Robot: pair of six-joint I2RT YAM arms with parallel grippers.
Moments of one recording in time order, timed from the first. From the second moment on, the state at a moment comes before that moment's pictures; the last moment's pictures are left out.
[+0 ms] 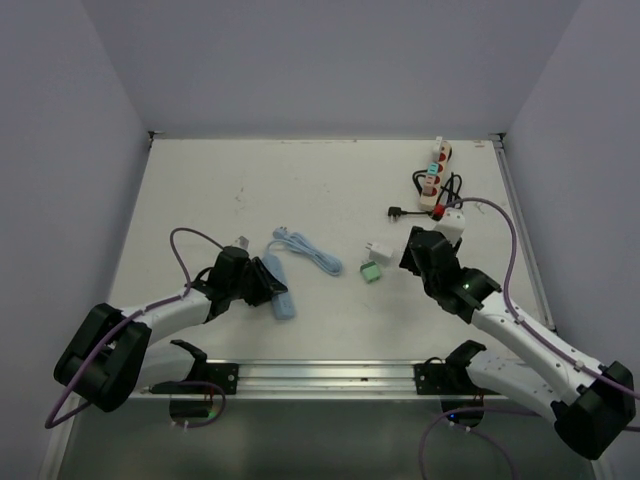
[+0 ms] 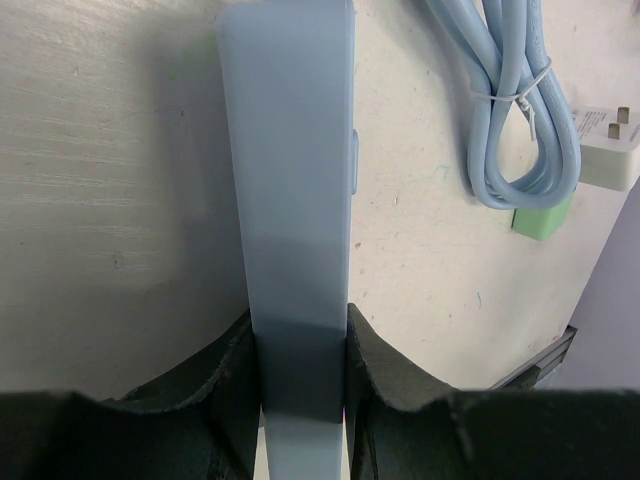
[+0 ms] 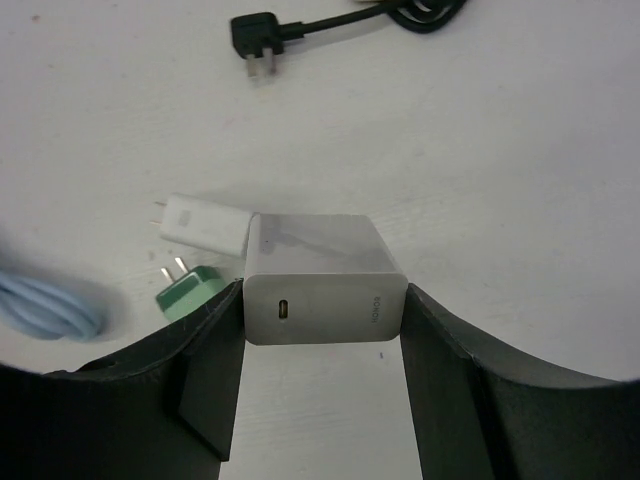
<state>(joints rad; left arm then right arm) -0.46 1.22 0.34 0.06 0.19 -1.01 0.63 0.89 0.68 -0.47 0.61 0.61</state>
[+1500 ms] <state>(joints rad) -0.46 1.21 0.31 0.08 0.21 -1.01 0.63 1.24 0.54 -0.28 0.58 0.80</state>
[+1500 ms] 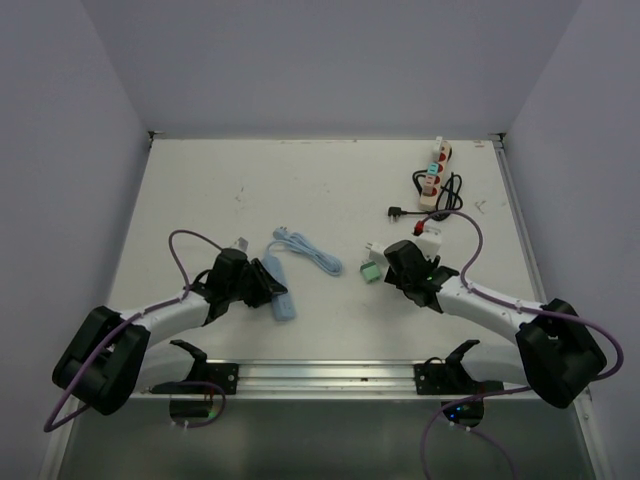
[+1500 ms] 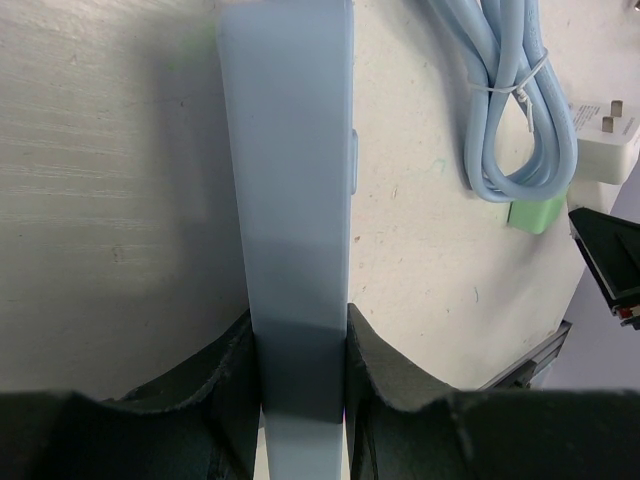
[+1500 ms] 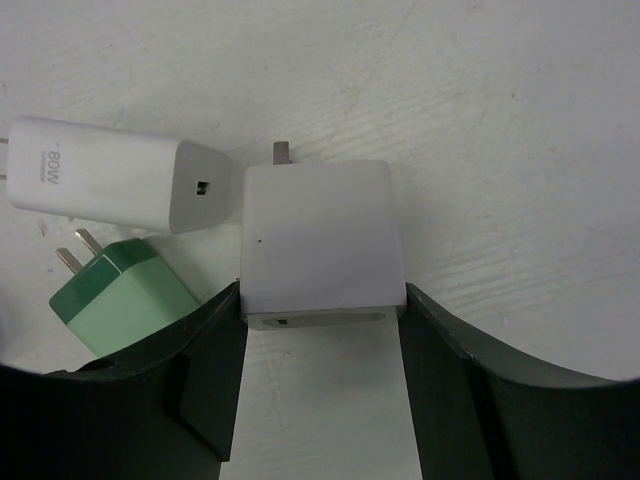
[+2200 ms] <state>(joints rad) -0.46 1.19 0.31 0.06 0.22 -1.02 0.63 1.10 0.52 -0.34 0.40 0.84</state>
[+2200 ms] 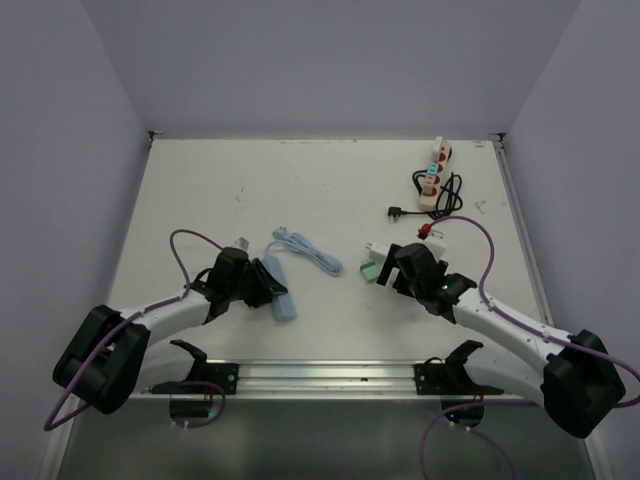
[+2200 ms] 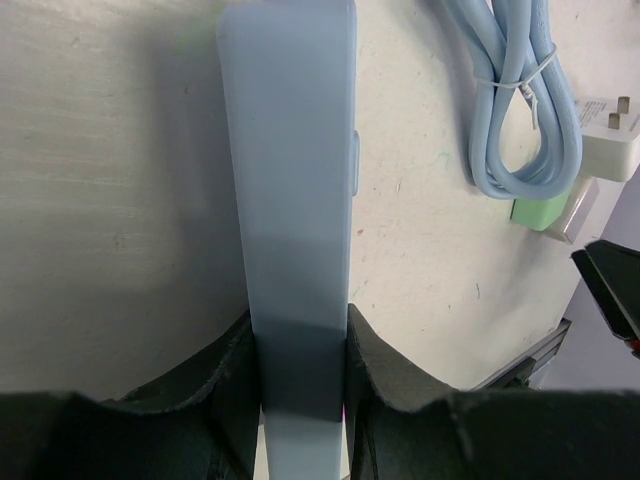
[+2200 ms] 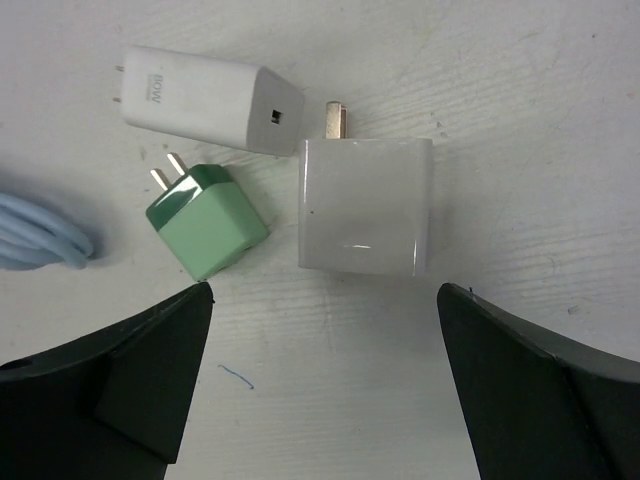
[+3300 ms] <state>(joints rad) 0.00 2.11 1.34 -0.04 0.28 -0.98 0.63 0.80 0.52 -0.52 0.43 0.71</state>
